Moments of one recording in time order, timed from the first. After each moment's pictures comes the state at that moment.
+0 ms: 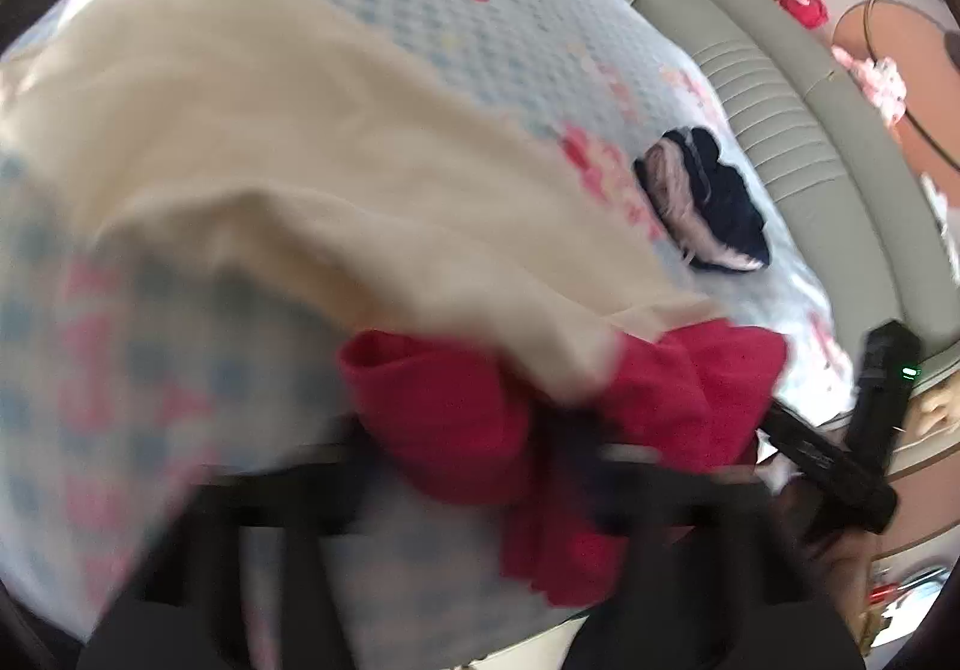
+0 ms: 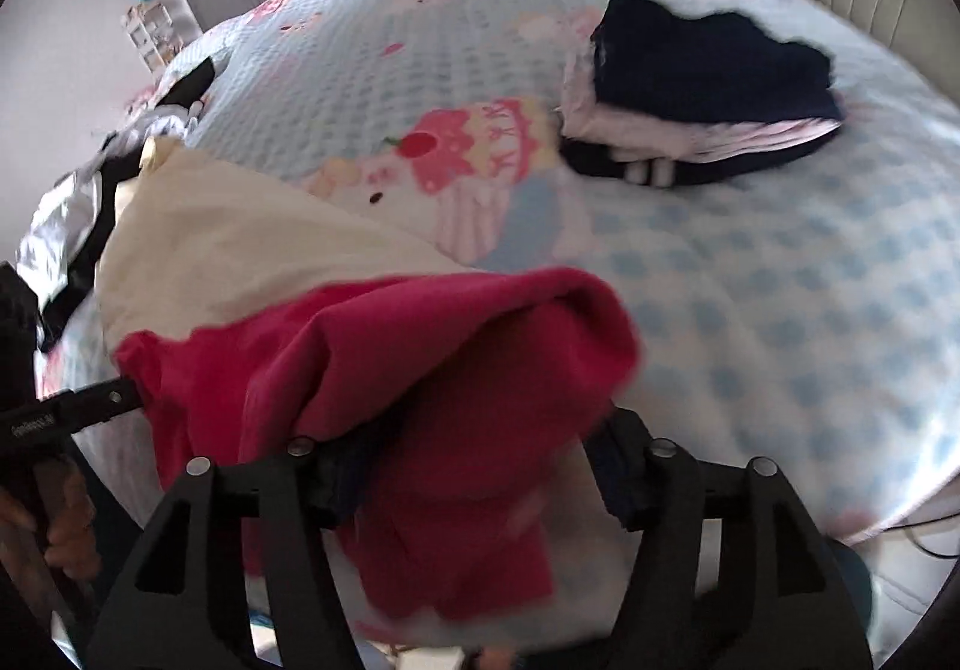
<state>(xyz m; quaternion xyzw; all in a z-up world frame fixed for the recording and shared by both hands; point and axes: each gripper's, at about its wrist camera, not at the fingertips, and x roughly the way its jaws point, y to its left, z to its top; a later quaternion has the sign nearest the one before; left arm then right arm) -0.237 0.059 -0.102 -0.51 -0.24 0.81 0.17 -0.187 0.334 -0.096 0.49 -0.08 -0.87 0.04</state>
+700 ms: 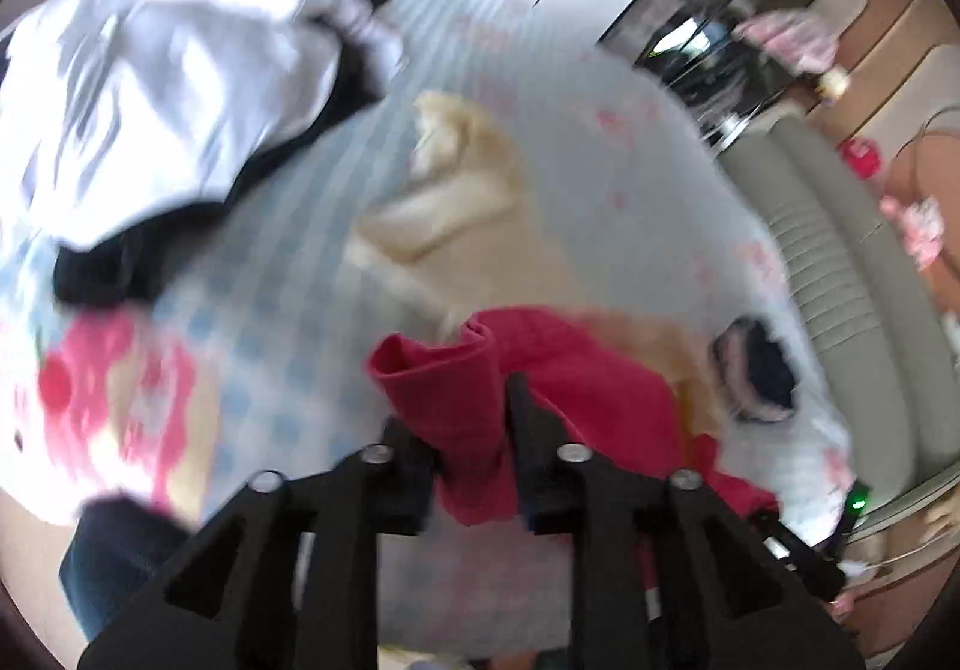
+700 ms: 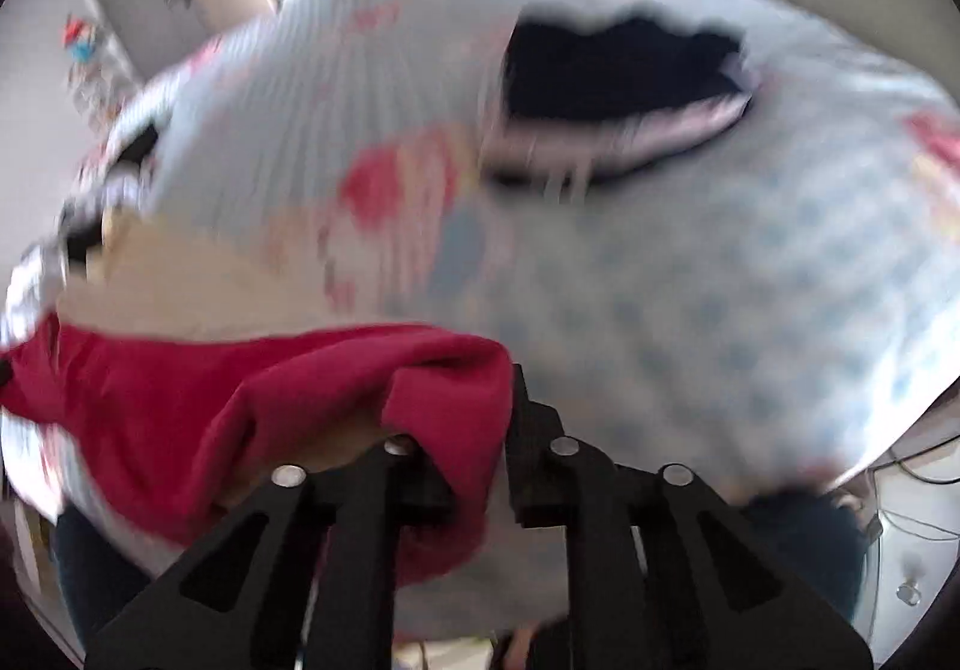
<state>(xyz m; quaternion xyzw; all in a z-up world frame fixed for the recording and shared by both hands) -0.169 -0.092 -0.037 -0.44 -0.26 0.86 0.02 -0.150 0.331 -0.087 0.50 -0.09 -0.86 -0.03</state>
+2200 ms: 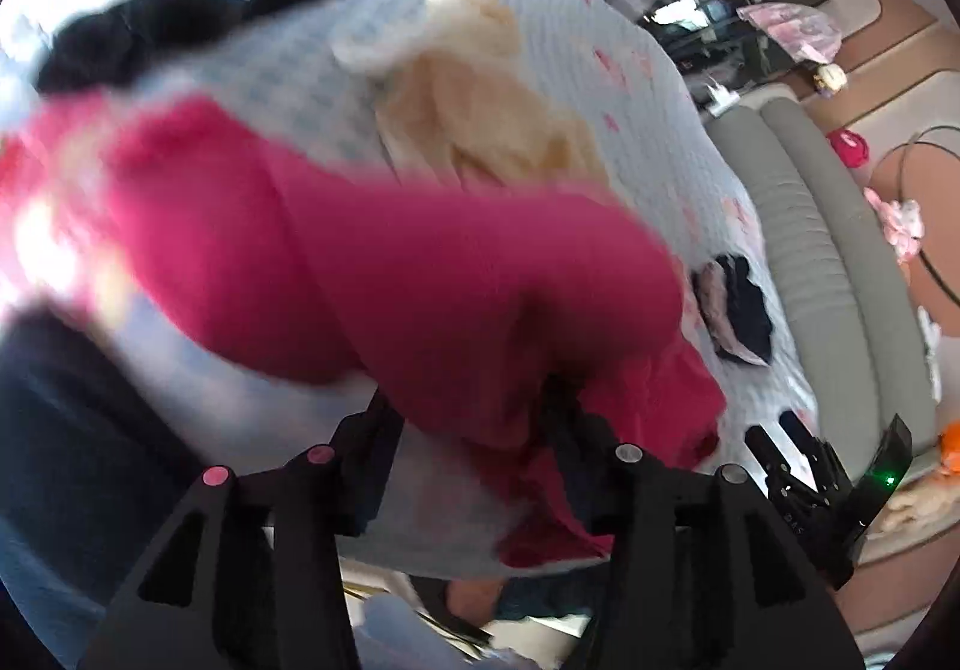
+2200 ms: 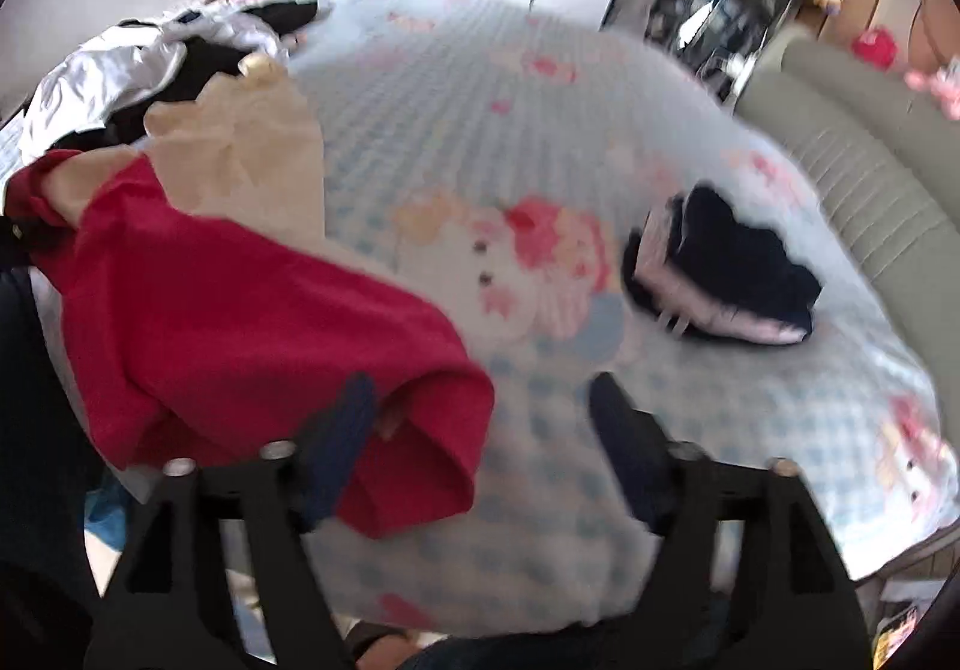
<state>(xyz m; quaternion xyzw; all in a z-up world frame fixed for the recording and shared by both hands) -0.127 -0.088 -0.105 -0.48 -0.34 0.81 0.08 -0.119 0.219 -0.038 0.40 0.17 -0.90 0.07</state>
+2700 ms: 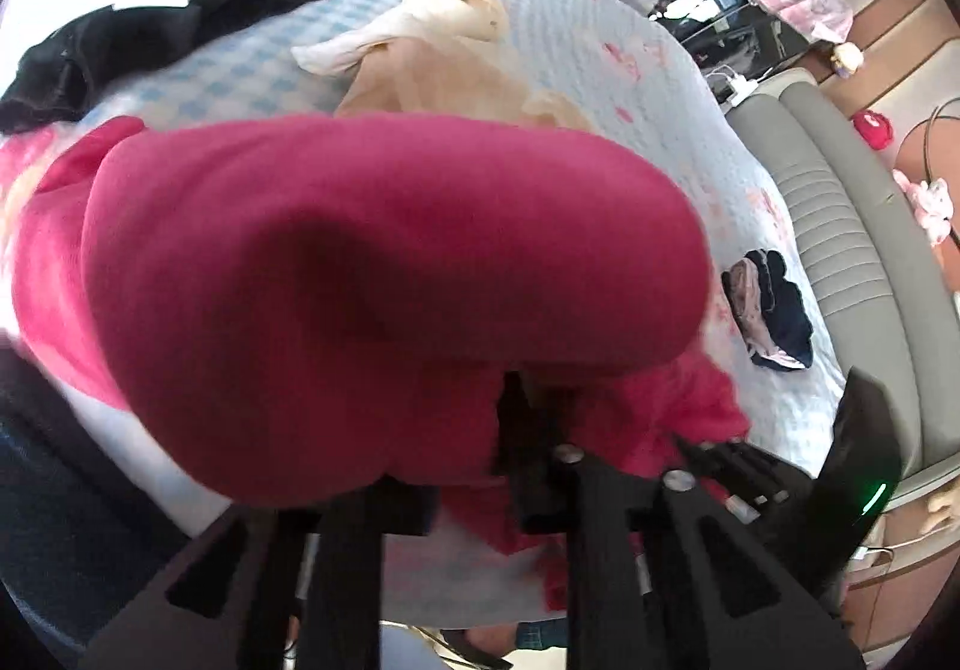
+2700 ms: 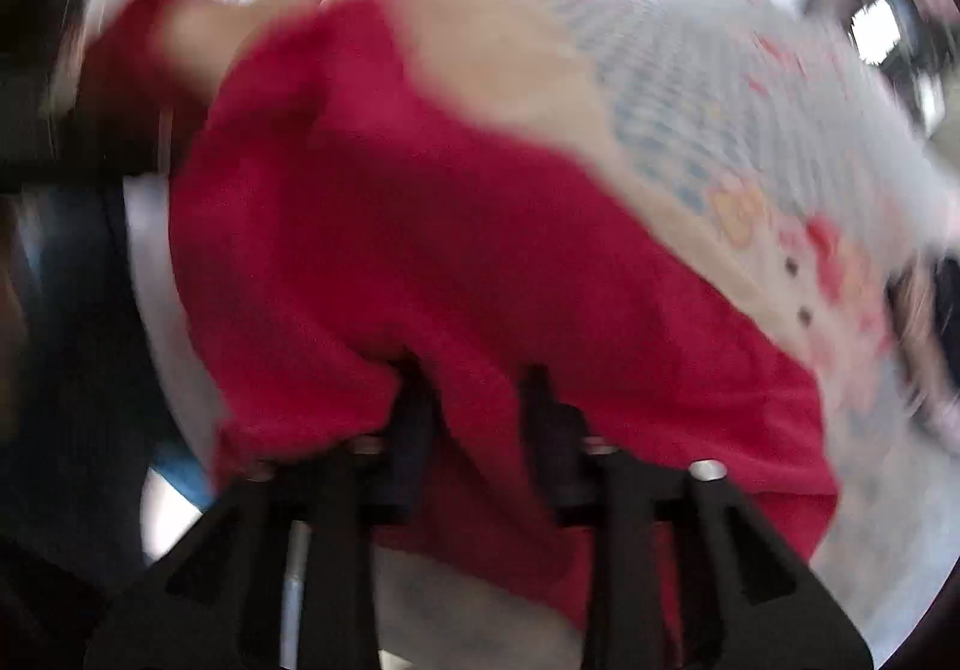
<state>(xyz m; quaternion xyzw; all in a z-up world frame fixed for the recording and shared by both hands) -0.149 -0.054 -0.105 -0.47 -0.30 0.83 0.03 -0.162 0.125 -0.113 0.49 0.12 -0.83 0.25</state>
